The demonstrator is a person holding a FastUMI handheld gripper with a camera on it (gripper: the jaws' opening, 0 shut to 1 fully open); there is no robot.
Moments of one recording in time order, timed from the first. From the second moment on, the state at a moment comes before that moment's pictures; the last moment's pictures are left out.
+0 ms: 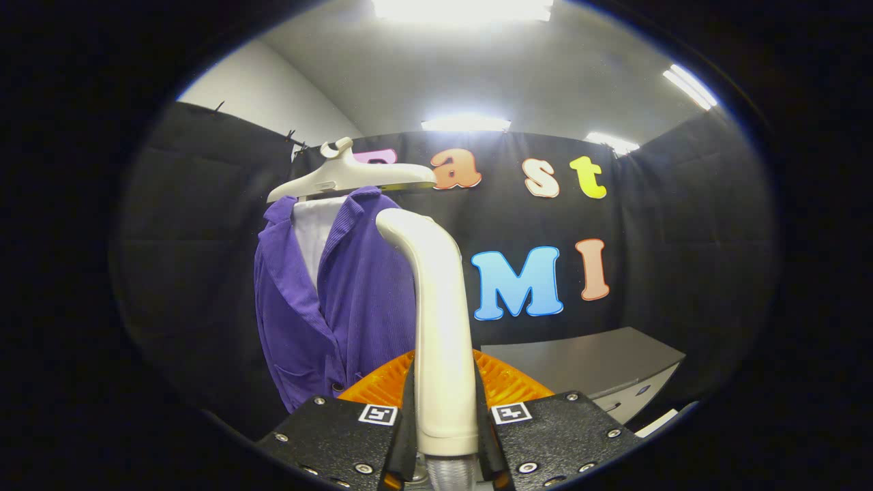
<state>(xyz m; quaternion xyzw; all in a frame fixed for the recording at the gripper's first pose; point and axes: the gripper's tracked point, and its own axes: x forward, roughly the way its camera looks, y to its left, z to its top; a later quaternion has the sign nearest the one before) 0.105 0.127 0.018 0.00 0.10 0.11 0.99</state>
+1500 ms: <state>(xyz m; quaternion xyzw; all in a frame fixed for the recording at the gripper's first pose) 0.107 0.168 -0.063 -0.20 0.09 0.06 0.97</state>
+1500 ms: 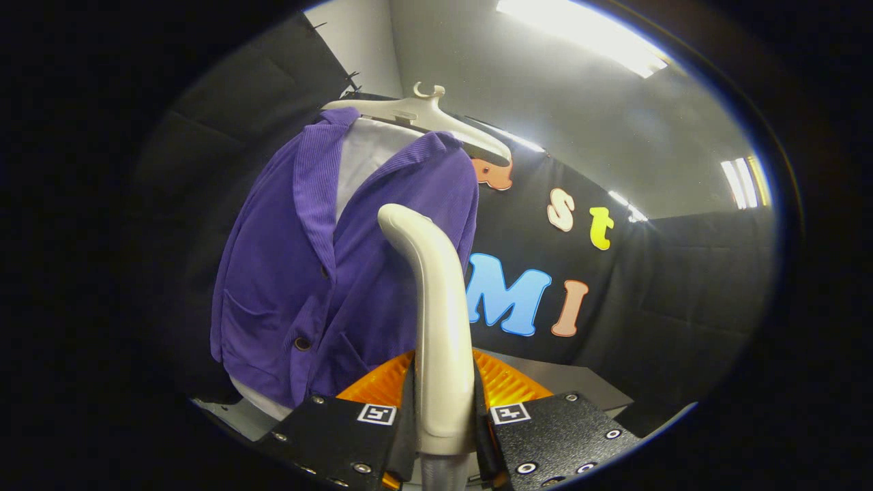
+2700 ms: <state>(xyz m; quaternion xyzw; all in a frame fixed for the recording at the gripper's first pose) 0.031 0.141 -0.205 -0.22 0.21 0.08 0.95</state>
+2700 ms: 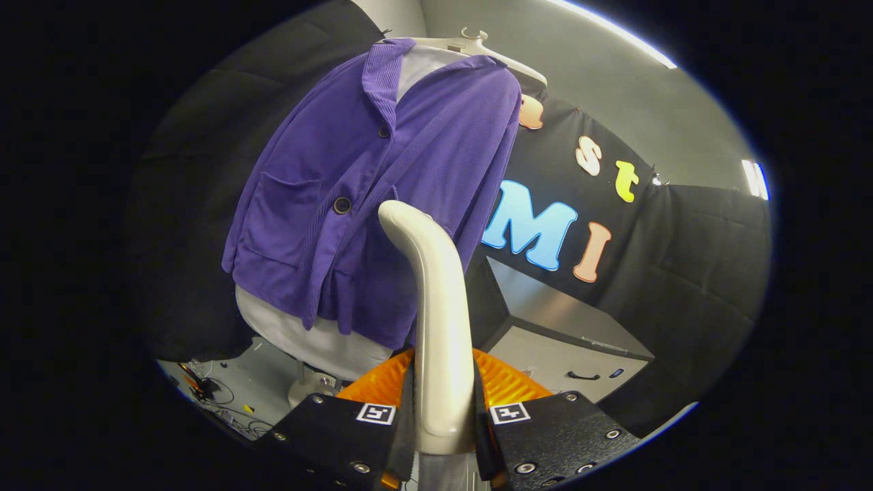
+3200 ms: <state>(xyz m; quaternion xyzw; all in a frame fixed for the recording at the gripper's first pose) -0.003 0.124 -0.254 -0.20 0.29 0.10 0.93</state>
